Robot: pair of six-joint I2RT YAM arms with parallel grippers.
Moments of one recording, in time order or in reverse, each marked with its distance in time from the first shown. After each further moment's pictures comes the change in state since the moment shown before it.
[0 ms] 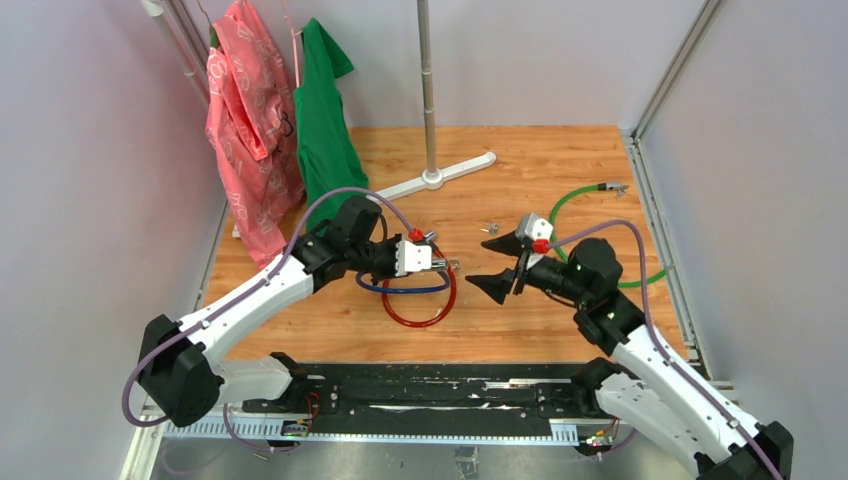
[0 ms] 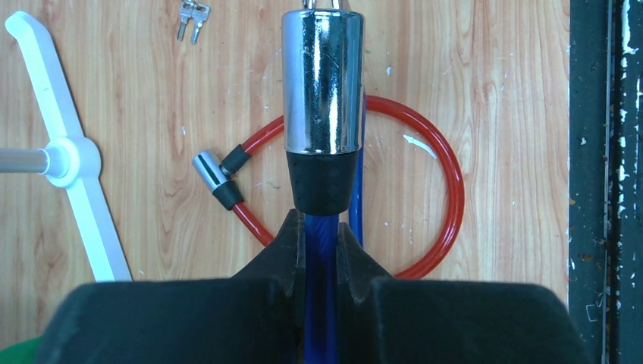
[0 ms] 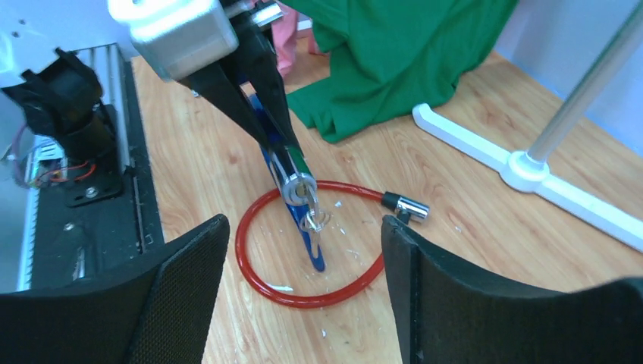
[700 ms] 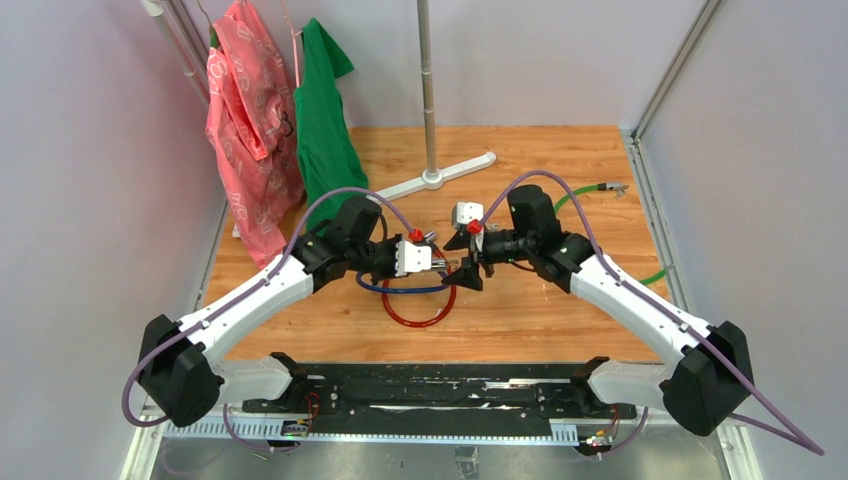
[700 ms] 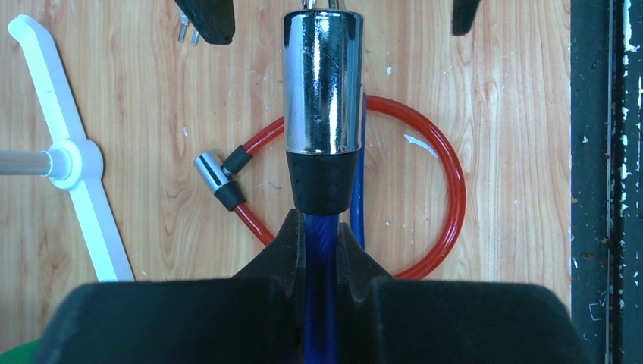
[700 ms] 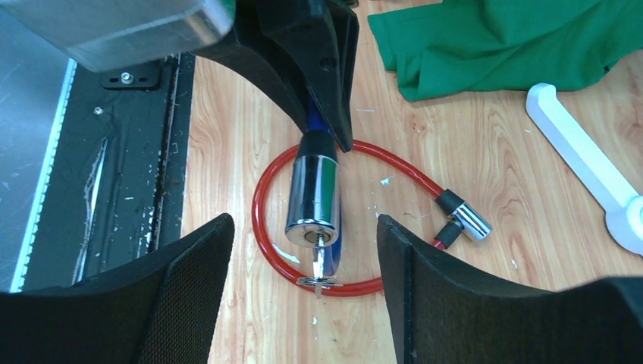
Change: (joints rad) left arm 0.000 0.000 0.002 -0.003 0.000 0.011; right arm 0.051 0.501 0.435 -0.397 -0.270 -0.381
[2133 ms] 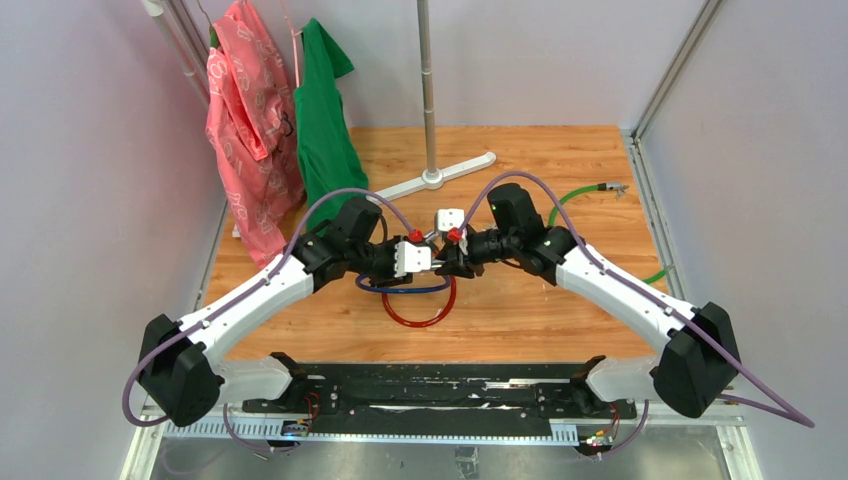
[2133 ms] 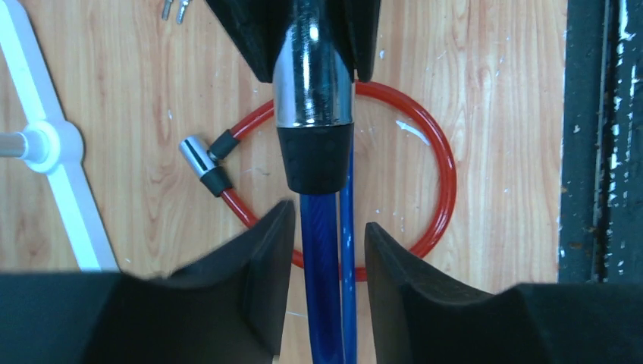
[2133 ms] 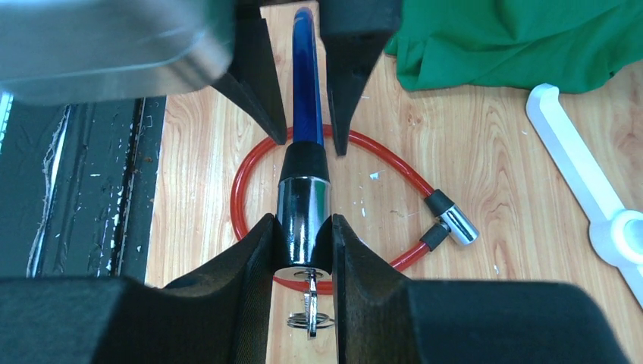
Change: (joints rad) left arm -0.003 0.000 0.000 -0.027 -0.006 -0.010; right arm 0.064 0.111 0.085 -0.084 0.084 -0.141
